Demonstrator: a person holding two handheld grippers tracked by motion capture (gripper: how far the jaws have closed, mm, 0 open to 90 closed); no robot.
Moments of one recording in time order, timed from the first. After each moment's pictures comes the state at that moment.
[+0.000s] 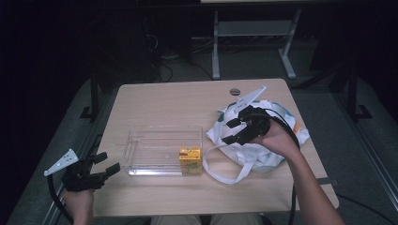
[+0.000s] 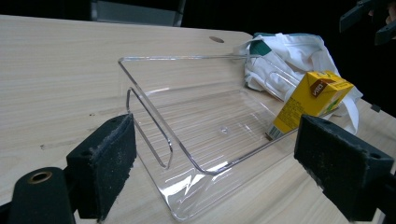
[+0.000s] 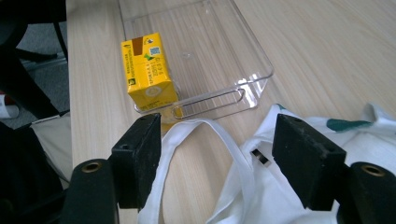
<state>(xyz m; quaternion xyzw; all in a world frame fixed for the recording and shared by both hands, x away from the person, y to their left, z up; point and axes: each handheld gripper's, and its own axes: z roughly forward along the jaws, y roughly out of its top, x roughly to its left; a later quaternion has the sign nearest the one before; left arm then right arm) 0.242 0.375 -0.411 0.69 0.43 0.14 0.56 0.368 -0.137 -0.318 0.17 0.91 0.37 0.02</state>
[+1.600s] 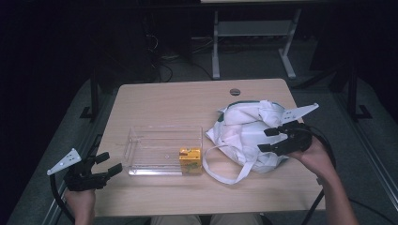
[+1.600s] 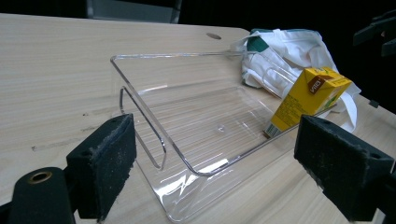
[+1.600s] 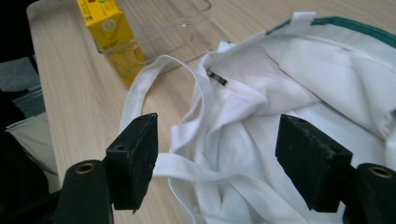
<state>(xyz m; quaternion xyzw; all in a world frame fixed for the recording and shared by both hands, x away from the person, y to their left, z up) 0.242 0.370 -0.411 0.69 0.43 0.14 0.56 0.334 -0.246 -0.352 0.27 0.87 0.41 0.05</state>
